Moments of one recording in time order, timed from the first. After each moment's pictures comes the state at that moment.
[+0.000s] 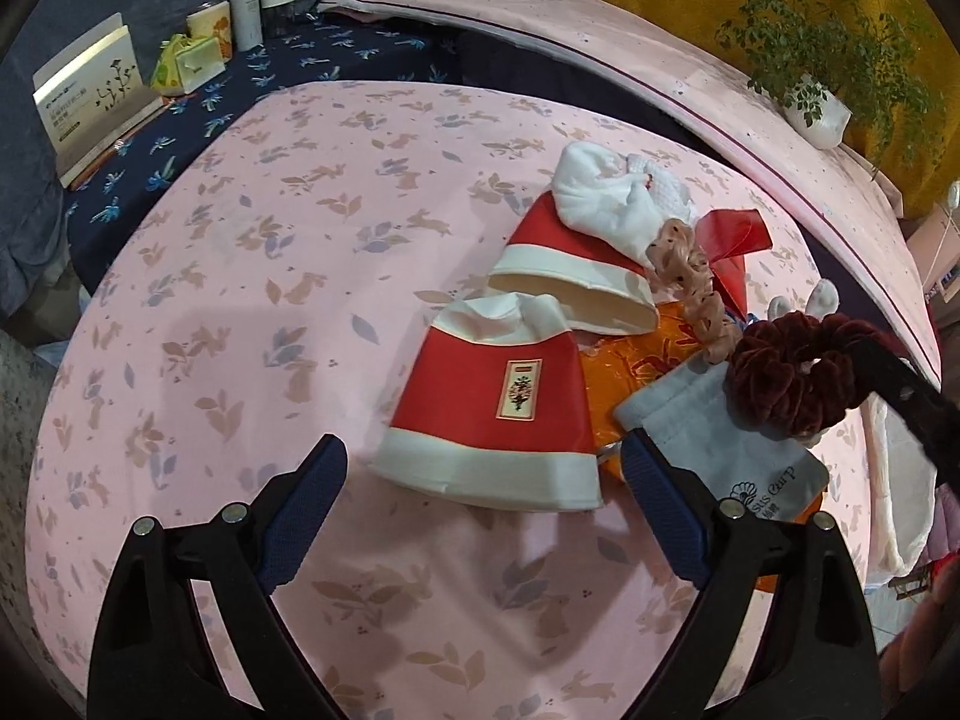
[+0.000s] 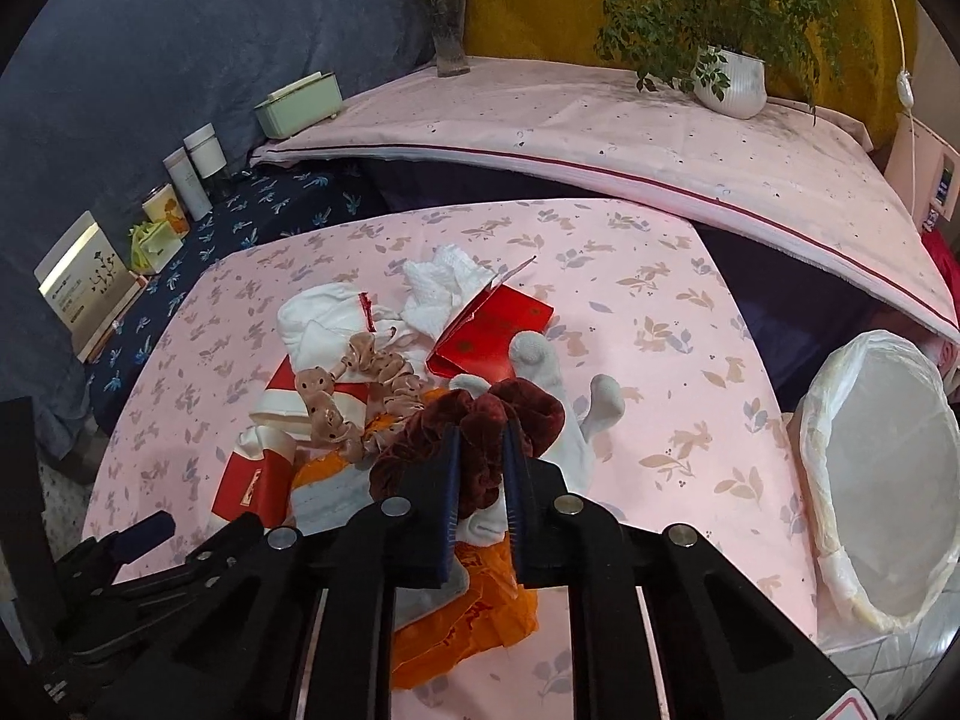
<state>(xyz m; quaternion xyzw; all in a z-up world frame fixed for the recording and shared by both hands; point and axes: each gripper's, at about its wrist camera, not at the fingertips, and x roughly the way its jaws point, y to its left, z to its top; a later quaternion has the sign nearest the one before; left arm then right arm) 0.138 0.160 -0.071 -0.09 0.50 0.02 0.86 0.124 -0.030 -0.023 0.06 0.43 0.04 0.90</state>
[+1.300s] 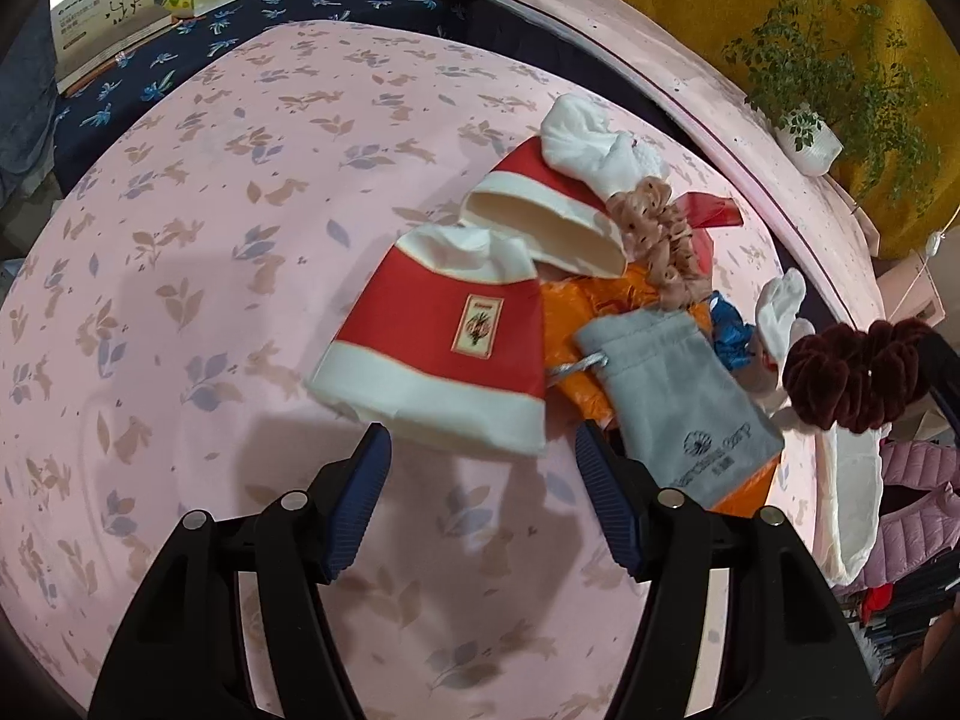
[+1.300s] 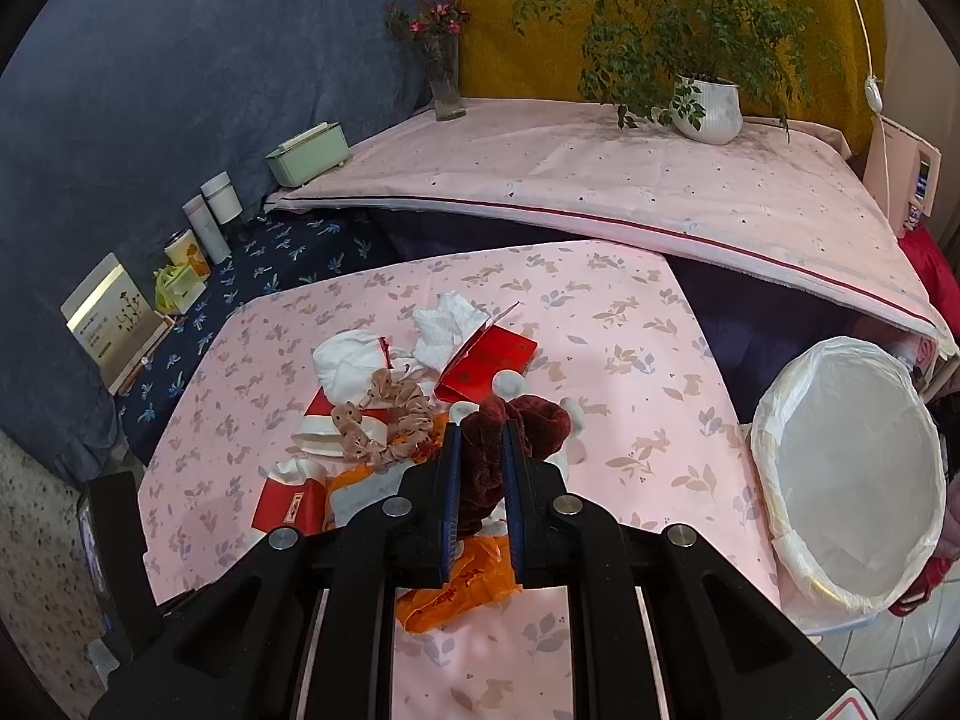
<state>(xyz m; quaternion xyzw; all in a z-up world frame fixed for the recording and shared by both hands) 0.113 0.158 -0.081 -0.18 0.51 0.00 0.84 0.089 -0.053 0.015 0.08 0.39 0.04 0.91</state>
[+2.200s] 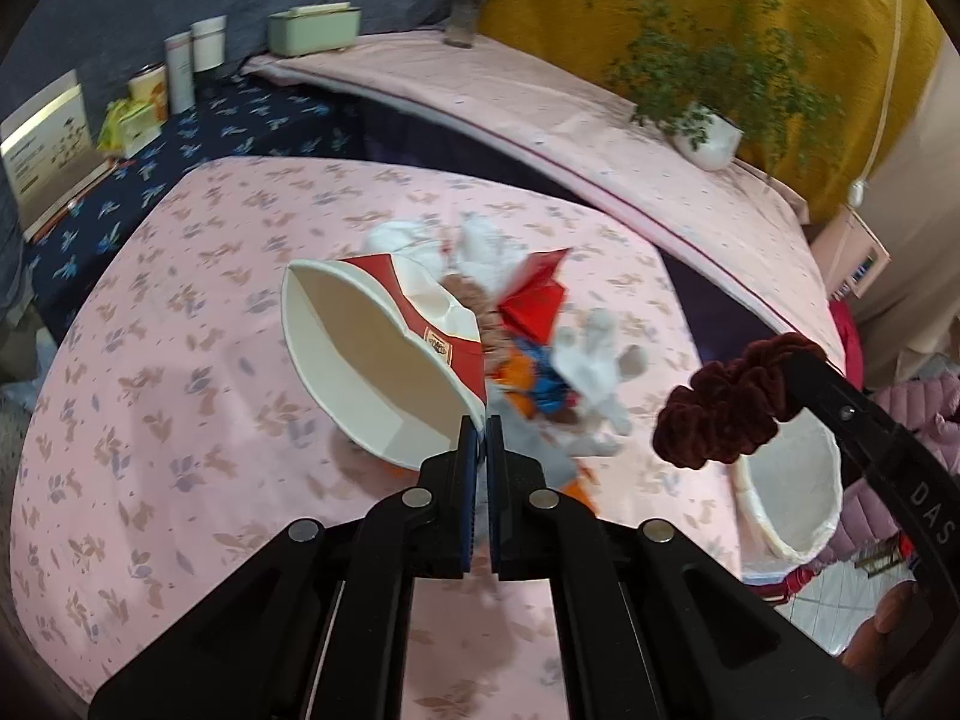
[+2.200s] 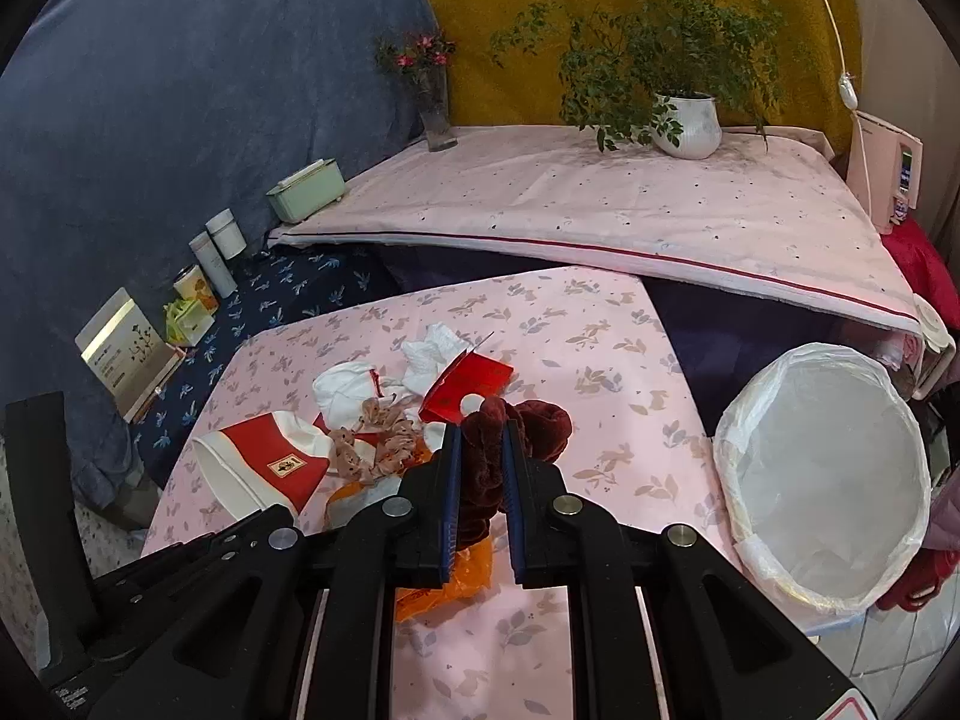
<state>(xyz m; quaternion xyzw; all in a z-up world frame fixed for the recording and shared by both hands) 0.098 0.083 0.013 -0.10 0.45 -0.07 0.89 0.064 -0.095 0.041 0.11 0.36 0.04 0.93</state>
